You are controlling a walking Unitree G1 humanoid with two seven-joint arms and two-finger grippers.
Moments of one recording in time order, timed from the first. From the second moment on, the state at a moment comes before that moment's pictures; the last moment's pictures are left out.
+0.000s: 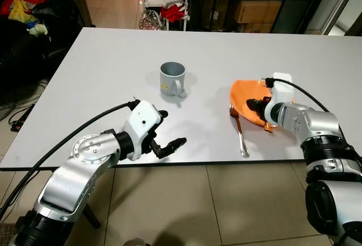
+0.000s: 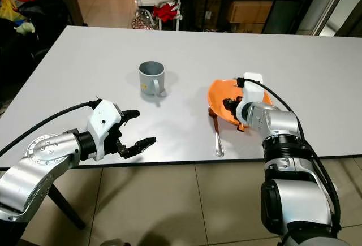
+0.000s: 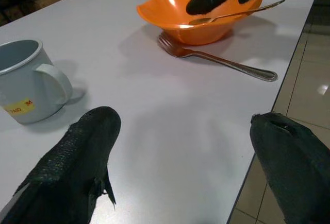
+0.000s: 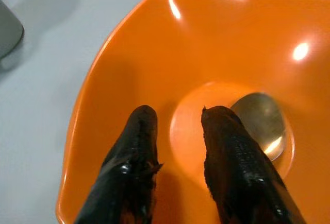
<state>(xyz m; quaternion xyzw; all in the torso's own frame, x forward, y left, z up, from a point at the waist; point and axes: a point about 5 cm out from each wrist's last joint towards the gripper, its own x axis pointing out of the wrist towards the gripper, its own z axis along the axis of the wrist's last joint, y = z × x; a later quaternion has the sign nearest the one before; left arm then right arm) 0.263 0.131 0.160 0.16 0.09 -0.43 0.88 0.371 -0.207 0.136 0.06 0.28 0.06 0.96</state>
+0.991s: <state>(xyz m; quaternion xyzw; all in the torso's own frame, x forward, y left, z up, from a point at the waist) 0.265 0.132 0.162 0.16 0.09 -0.43 0.88 0.282 -0.139 0.095 -0.07 0.18 0.20 0.96</state>
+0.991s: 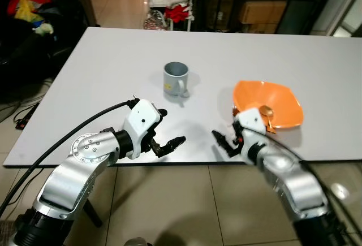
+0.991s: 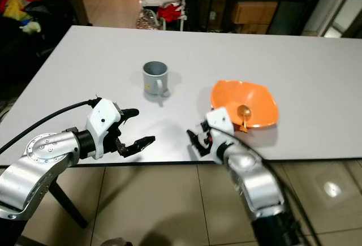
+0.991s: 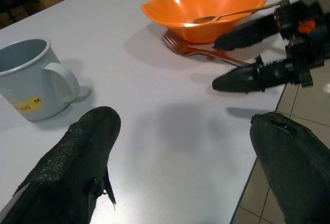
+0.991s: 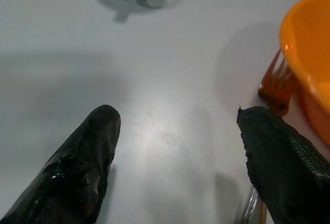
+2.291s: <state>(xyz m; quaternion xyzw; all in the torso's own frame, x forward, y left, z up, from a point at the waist) 0.266 0.132 0.164 0.16 0.09 -0.43 0.88 0.307 -0.172 0.064 -0.01 0.17 0.13 0.98</state>
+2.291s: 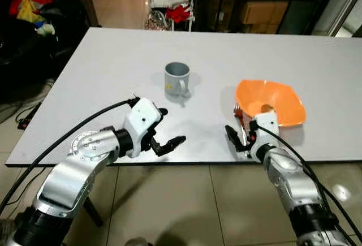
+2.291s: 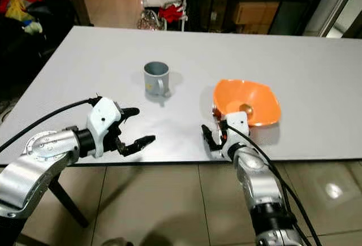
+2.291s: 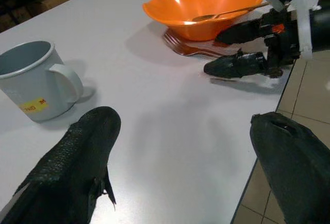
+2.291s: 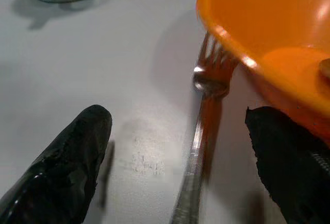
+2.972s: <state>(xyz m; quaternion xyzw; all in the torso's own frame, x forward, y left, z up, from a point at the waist) 0.264 0.133 0.161 0.16 0.10 -0.44 0.88 0.319 -0.159 0.061 0.02 0.21 0.15 0.97</state>
